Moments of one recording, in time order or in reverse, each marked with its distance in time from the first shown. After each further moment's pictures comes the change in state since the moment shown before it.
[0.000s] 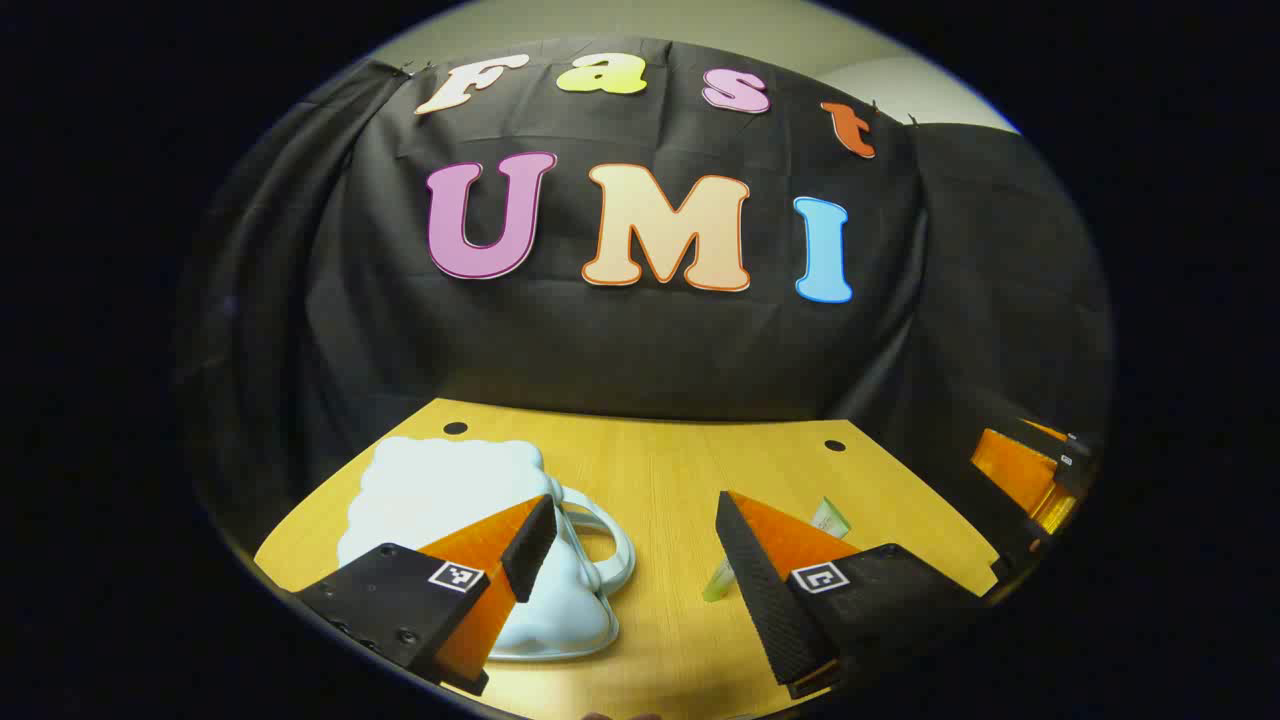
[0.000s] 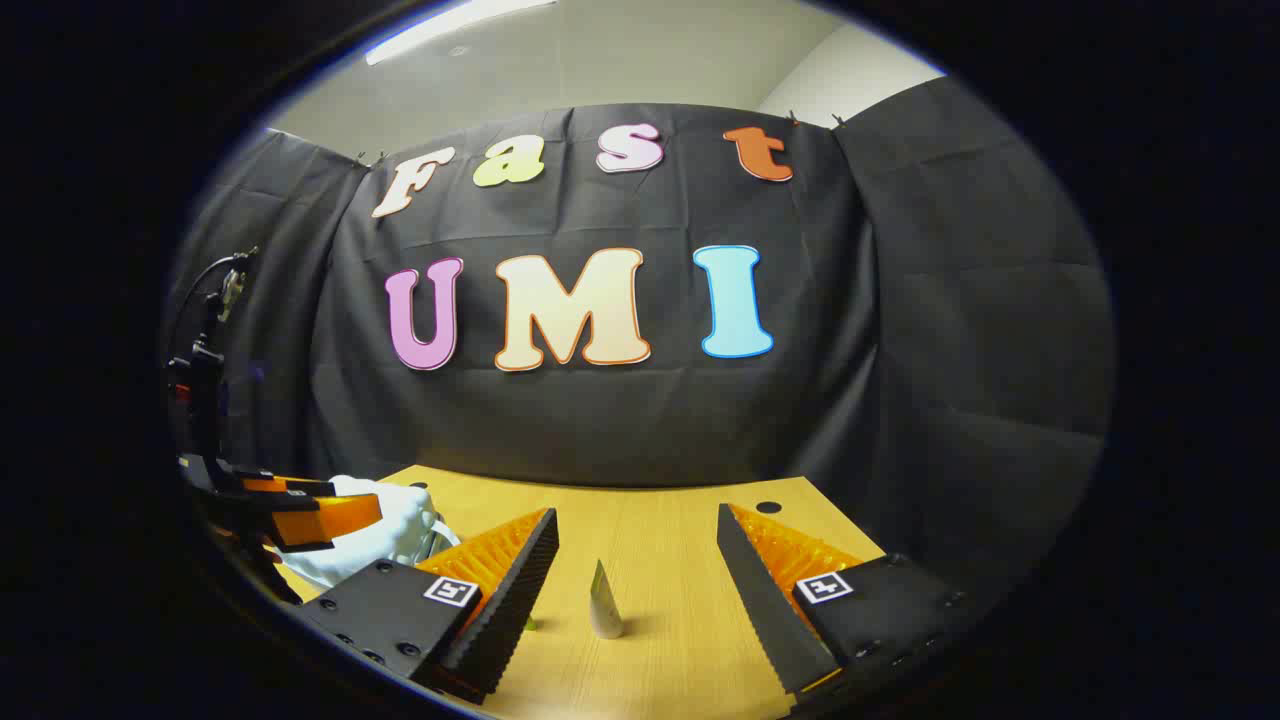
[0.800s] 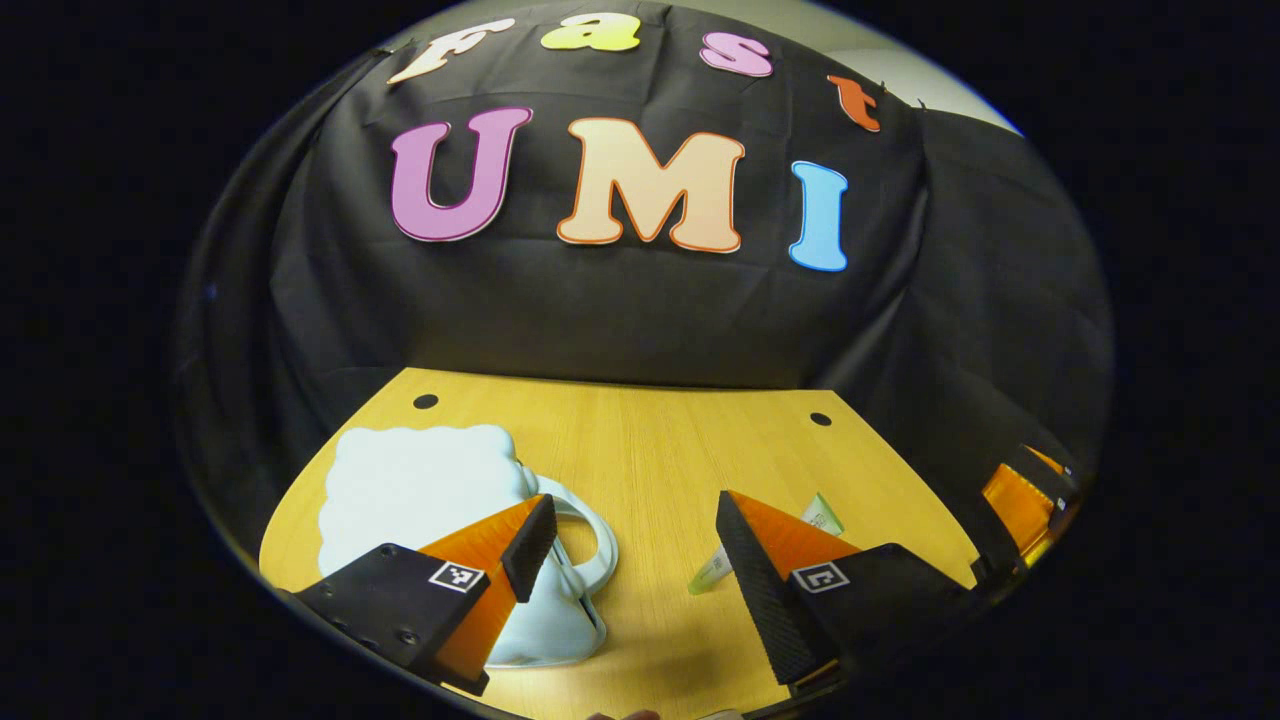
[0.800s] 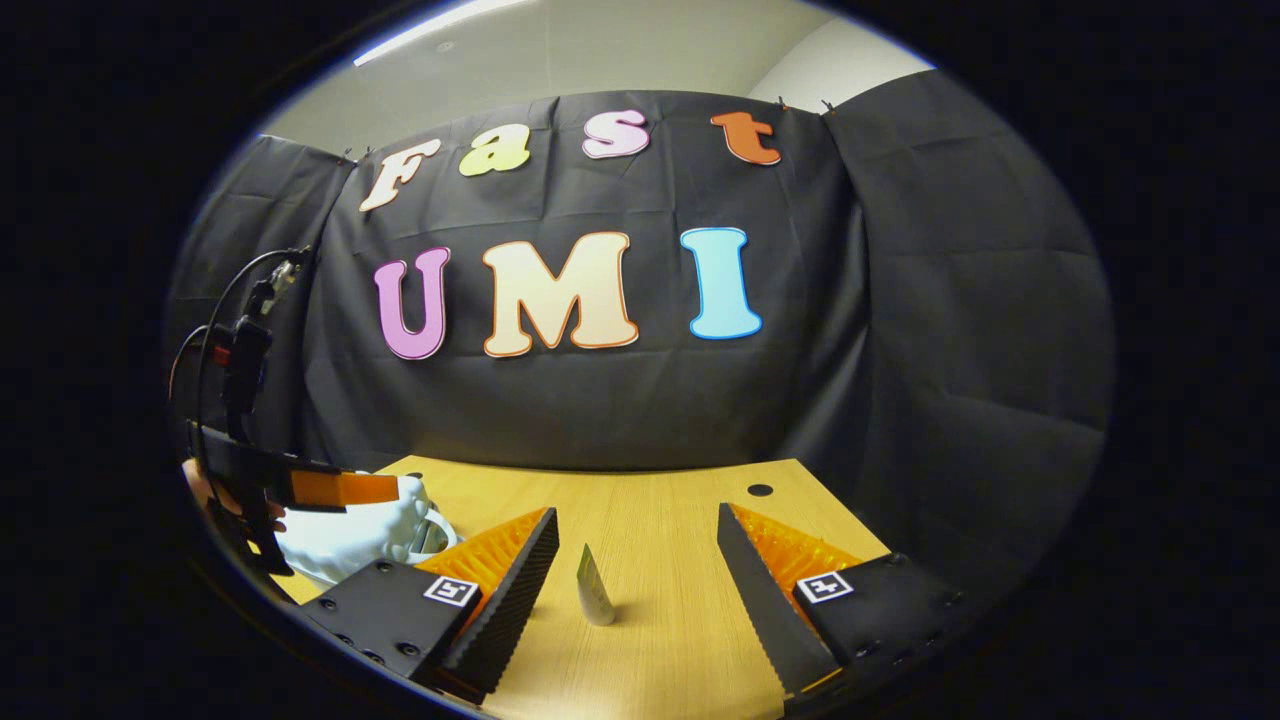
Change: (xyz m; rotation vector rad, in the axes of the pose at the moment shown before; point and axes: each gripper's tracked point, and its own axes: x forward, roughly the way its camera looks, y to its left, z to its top) left arm 0.034 -0.004 0.005 -0.024 0.180 -0.083; right arm -0.004 -0.008 -0.015 0.012 0.066 -0.006
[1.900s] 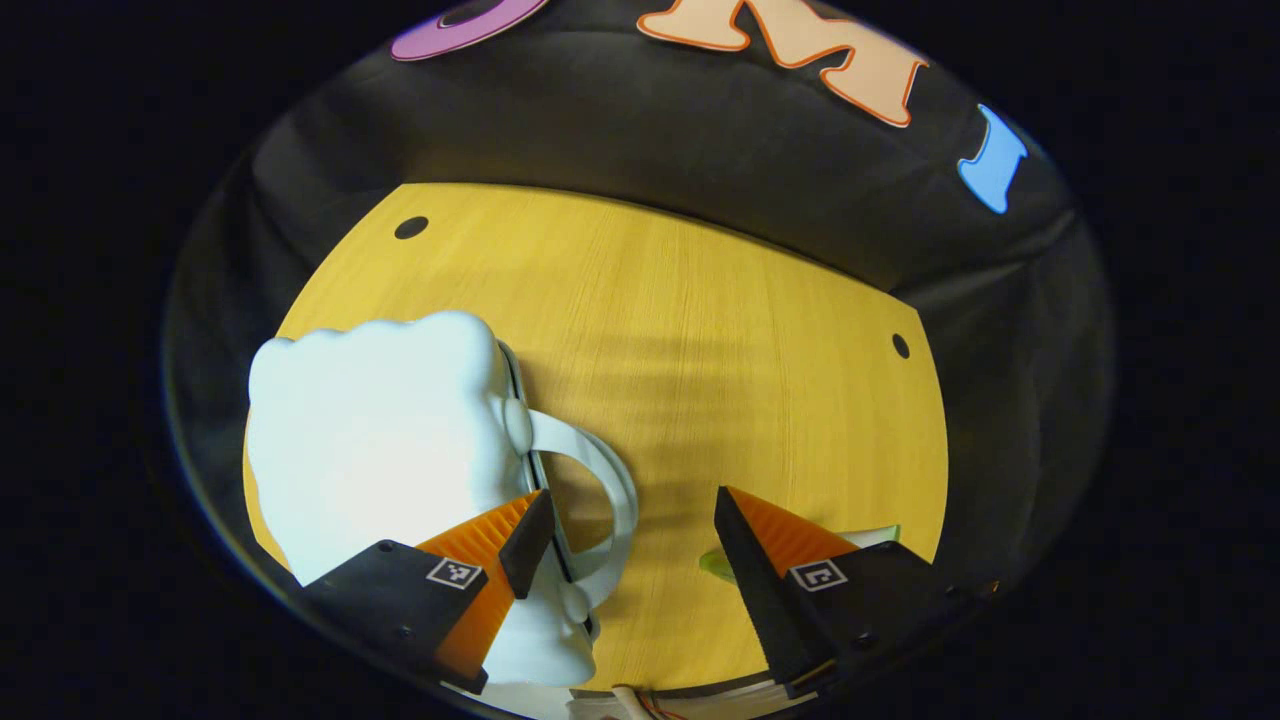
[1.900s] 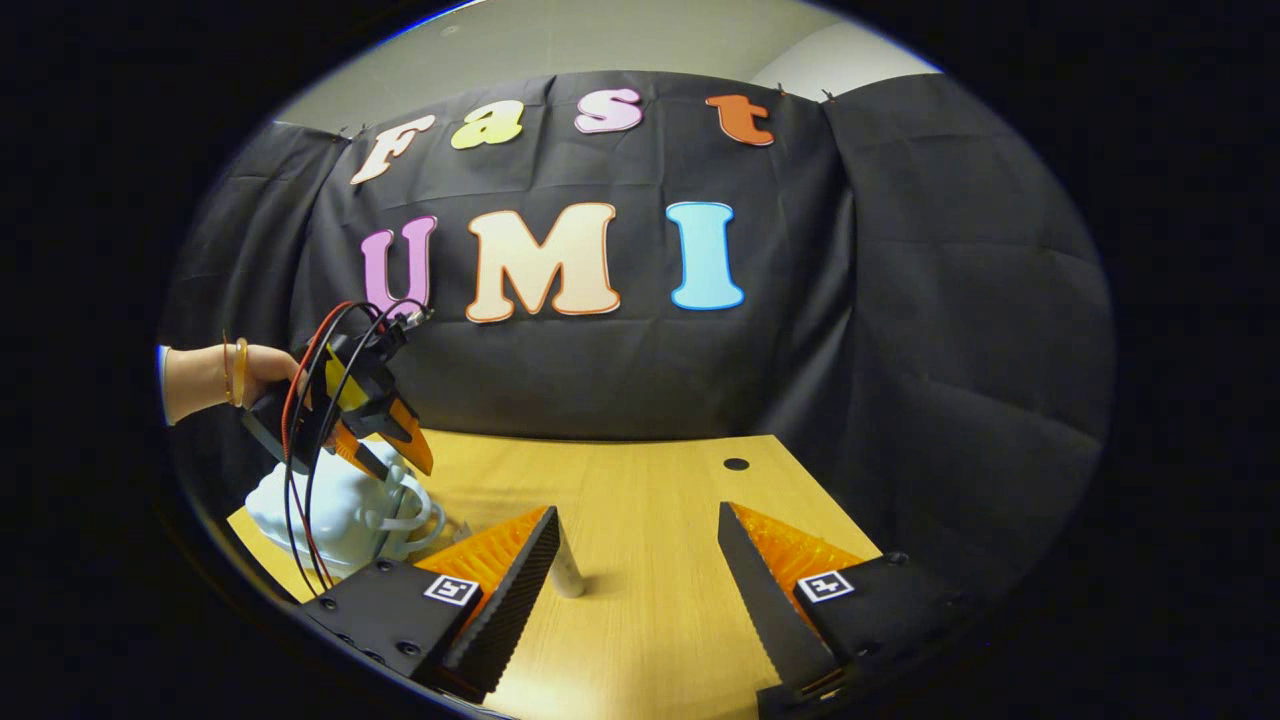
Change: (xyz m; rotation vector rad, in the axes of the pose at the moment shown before) left arm 0.108 0.035 -0.052 -0.251 0.666 0.094; right arm -0.009 -0.036 -0.029 -0.032 0.074 -0.061
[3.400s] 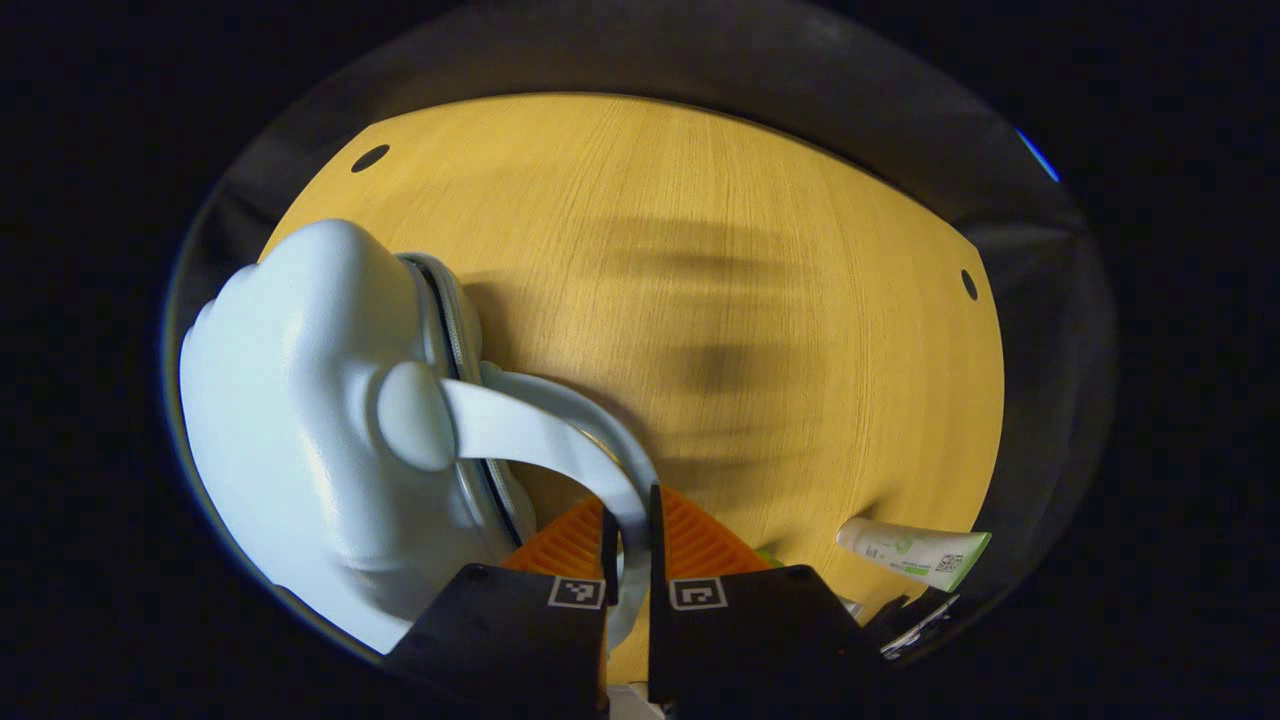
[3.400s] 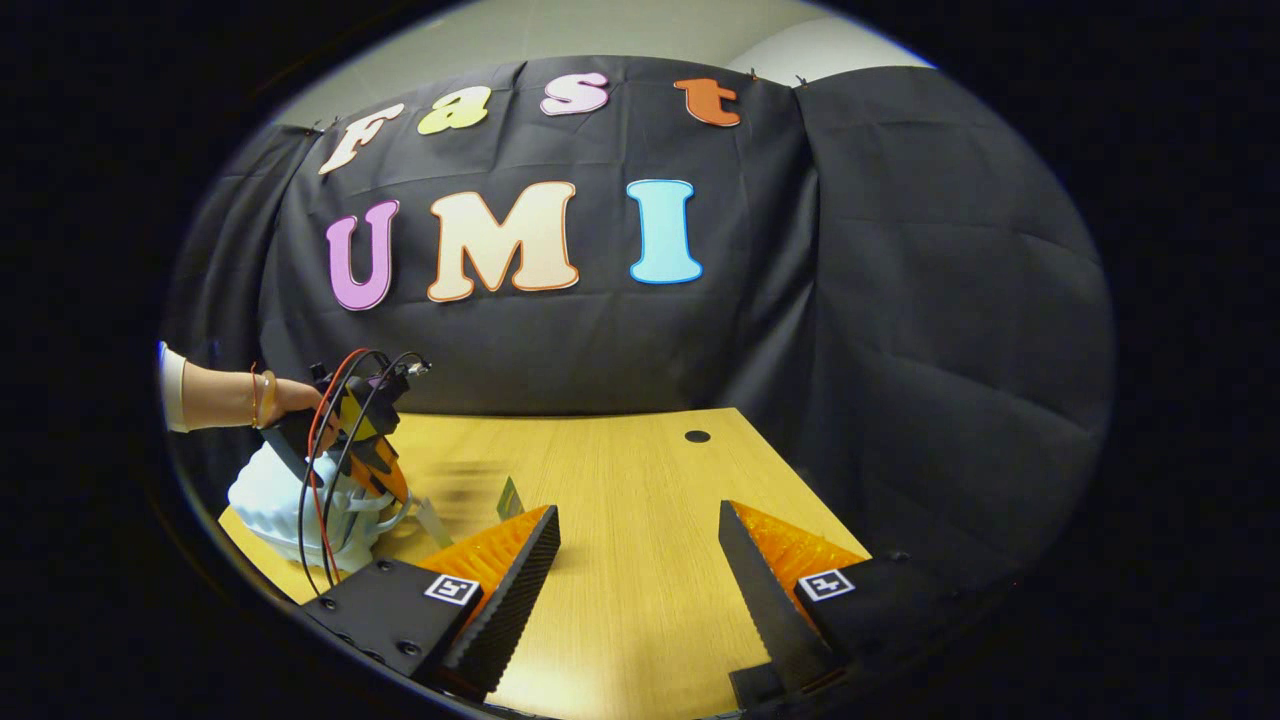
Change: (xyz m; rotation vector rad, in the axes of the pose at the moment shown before) left arm 0.071 0.011 -0.030 0.030 0.226 0.047; right arm -0.007 -0.027 -0.024 0.001 0.062 -0.071
